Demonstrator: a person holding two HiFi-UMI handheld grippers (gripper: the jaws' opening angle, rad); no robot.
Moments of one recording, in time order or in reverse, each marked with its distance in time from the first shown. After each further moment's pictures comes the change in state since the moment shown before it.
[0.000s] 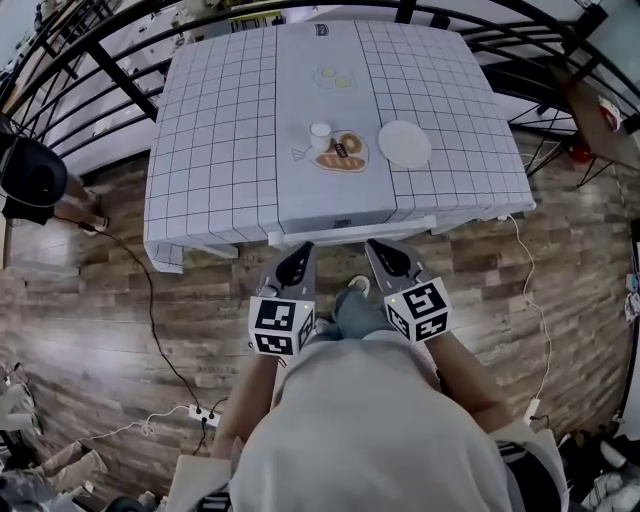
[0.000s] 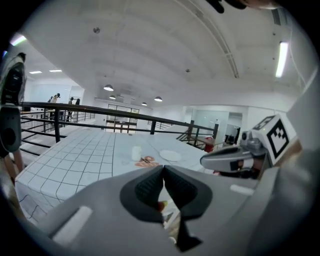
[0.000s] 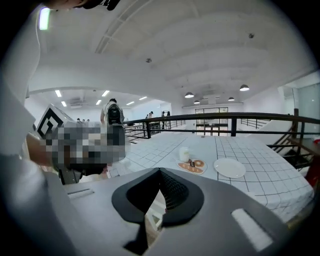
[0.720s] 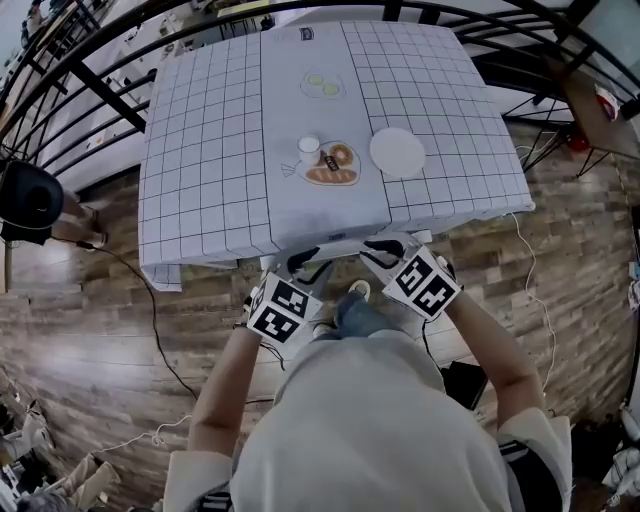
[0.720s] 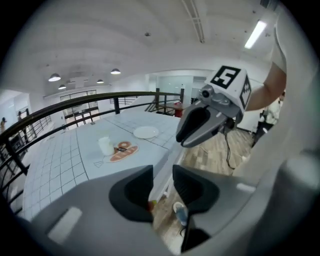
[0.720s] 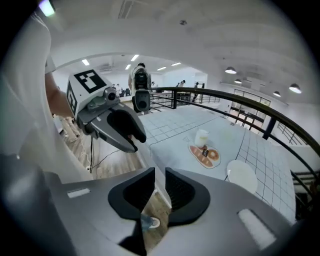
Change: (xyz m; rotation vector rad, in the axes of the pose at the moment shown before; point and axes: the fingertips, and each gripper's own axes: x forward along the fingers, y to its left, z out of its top) left arm 0.056 -0.025 -0.022 0.380 0.370 -0.315; right arm 0.031 -0.027 -0.022 -0.317 0.389 0.277
